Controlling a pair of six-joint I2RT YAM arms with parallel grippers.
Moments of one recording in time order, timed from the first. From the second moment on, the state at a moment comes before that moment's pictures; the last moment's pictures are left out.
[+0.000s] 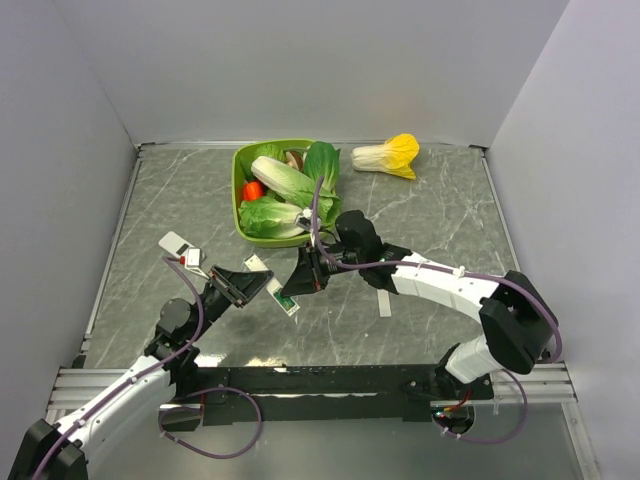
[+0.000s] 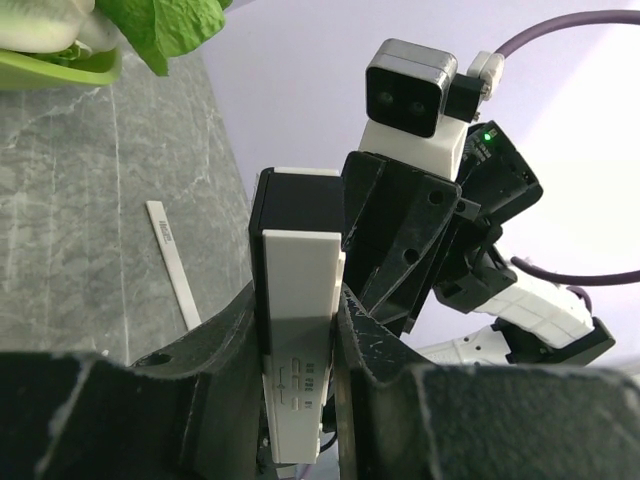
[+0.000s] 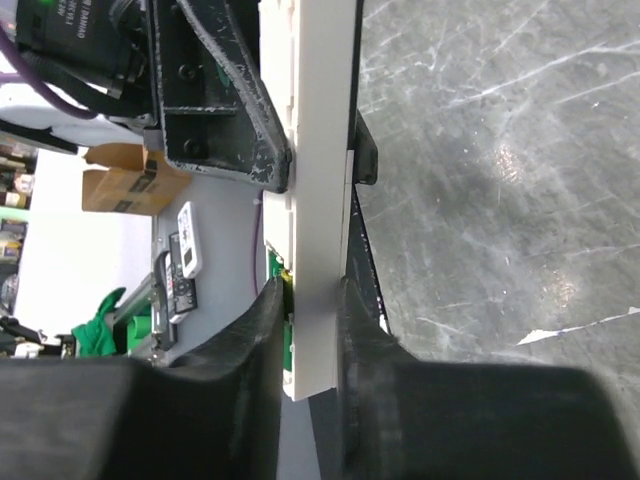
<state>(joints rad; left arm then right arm) -0.55 0.48 0.01 0.67 0.18 -1.29 0.81 1.46 0.89 0.16 -0.79 0.58</state>
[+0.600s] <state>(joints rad) -0.56 0.46 0.01 0.51 0.12 -1.27 0.94 1.37 1.07 -0.19 -0.40 0.27</state>
